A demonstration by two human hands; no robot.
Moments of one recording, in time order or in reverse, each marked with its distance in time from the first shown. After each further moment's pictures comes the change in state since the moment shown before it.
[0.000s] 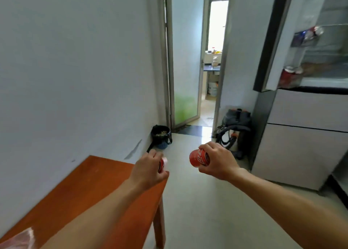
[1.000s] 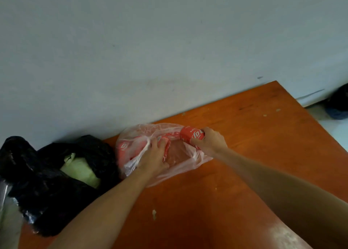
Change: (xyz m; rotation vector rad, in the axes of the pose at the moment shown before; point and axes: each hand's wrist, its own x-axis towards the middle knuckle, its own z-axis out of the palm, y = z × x) left_hand -0.374 -0.408 0.041 -0.051 -0.222 -1.132; right_hand 0.095 -0.545 0.396 0.287 -0.810 -0.375
